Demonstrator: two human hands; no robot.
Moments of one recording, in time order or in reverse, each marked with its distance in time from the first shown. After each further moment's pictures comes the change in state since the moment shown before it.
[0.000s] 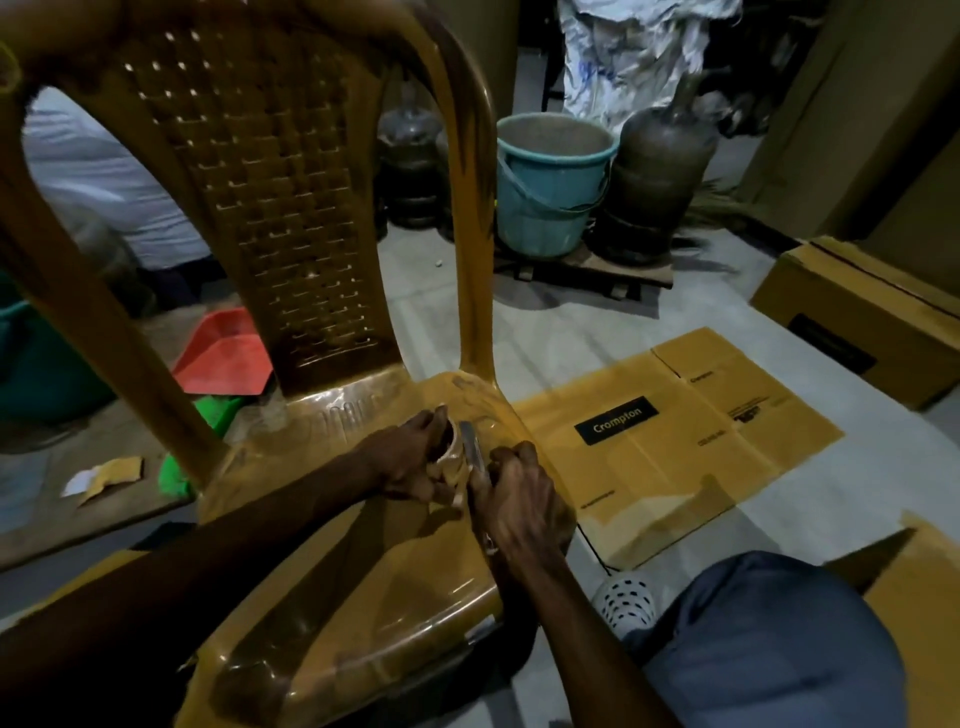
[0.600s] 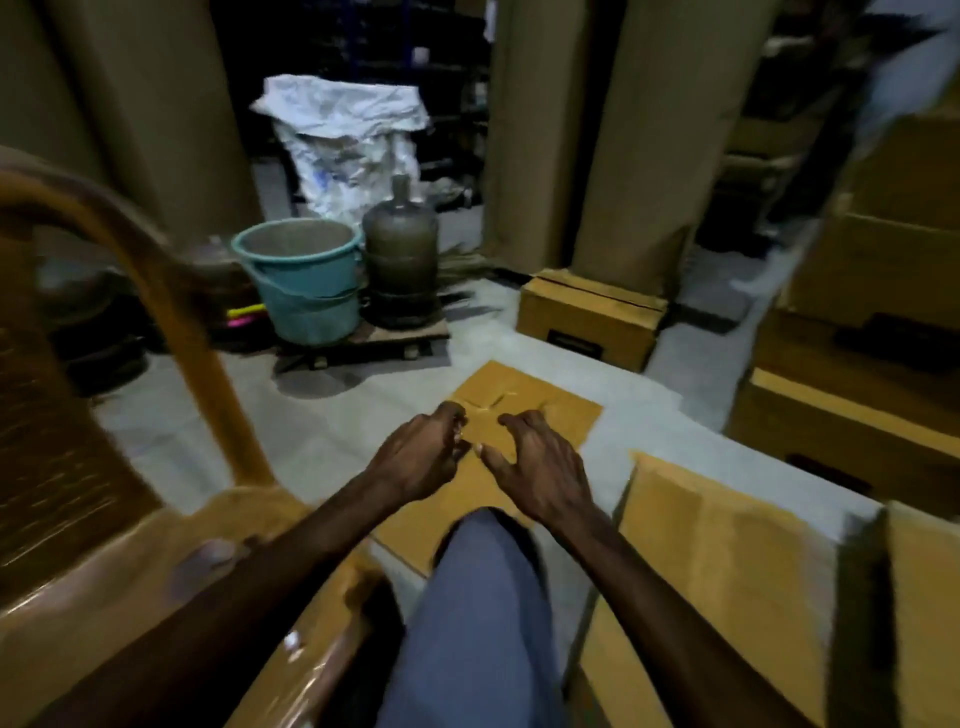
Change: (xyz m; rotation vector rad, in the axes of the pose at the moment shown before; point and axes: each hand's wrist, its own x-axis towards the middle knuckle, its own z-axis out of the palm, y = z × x) left_hand 0.052 0.260 -0.029 -0.070 0.365 0.555; right_hand -0.045 0.158 -0.208 -0.127 0.388 0.112
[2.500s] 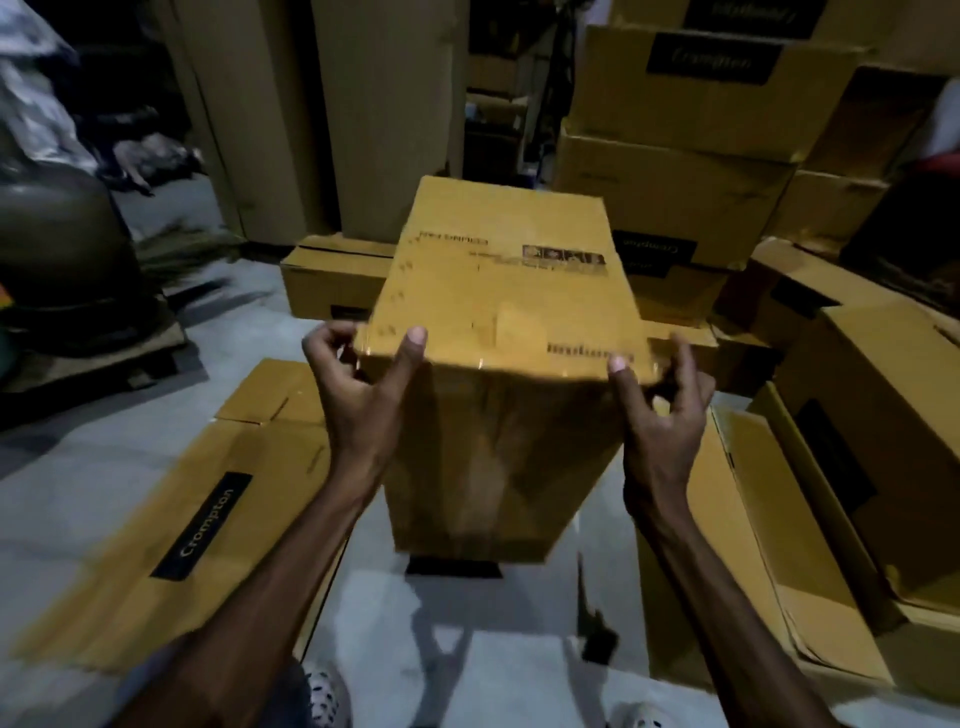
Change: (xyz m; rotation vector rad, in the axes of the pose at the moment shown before) left_hand 0.144 0.203 0.134 -1.201 0.448 0.031; right_hand -0.059 0.277 -0.123 0.617 1.041 0.445
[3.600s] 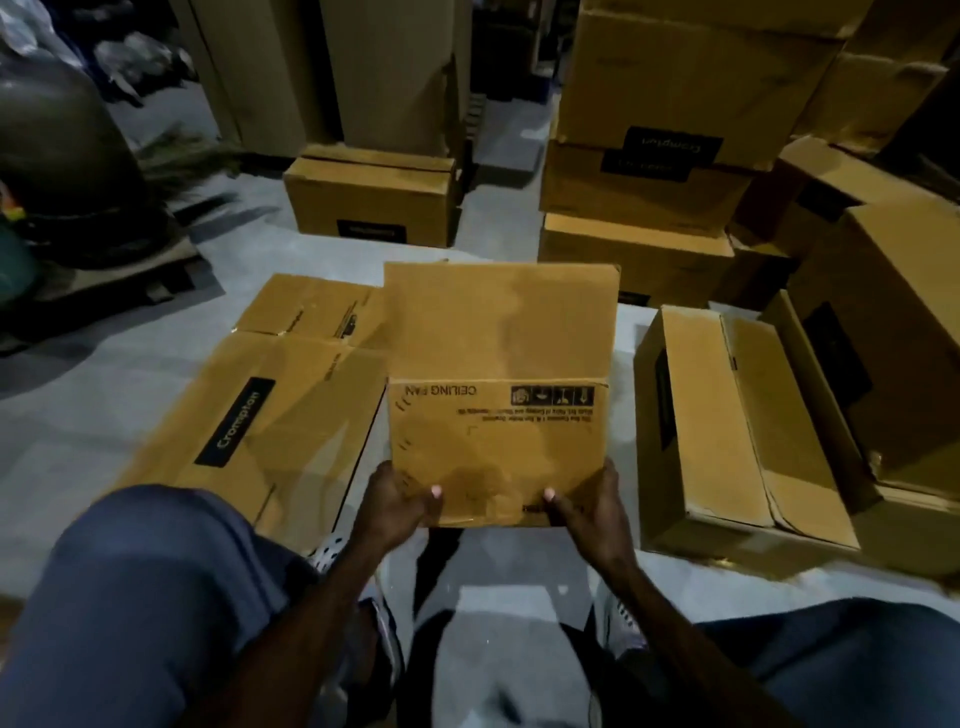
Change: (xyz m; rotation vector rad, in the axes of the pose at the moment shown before) left_hand -0.160 -0.141 -0.098 0.553 -0.474 -0.670; right_hand -0.173 0.140 -0.074 -0.398 -0.533 0.495
